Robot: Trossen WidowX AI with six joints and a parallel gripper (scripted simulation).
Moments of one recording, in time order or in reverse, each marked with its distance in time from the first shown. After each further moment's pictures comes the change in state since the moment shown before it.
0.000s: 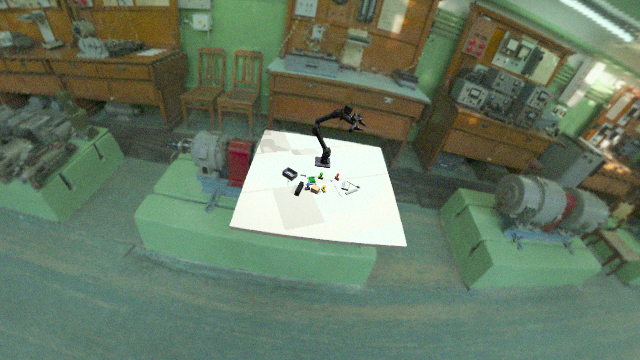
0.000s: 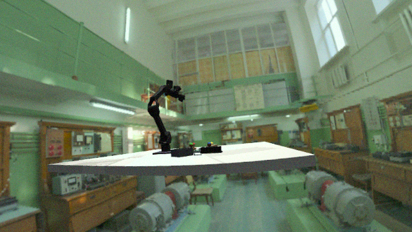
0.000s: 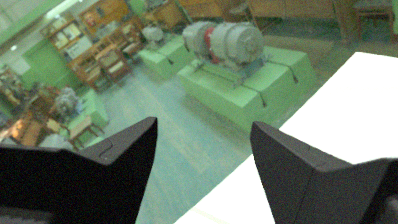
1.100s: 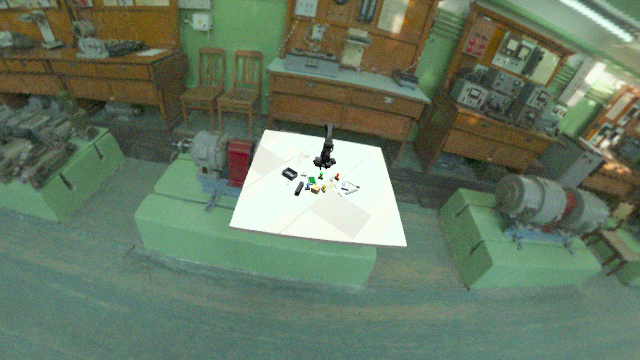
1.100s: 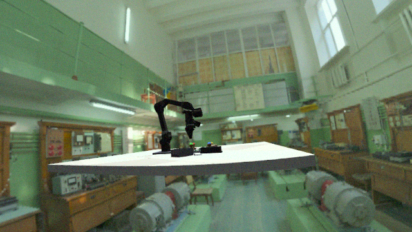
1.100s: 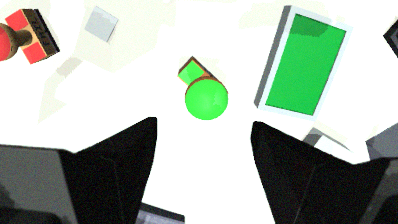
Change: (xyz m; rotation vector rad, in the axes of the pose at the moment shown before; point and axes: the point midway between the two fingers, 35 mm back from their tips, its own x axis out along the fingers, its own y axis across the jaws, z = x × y) arm -0.099 -0.398 -0.203 0.146 1.074 -0.884
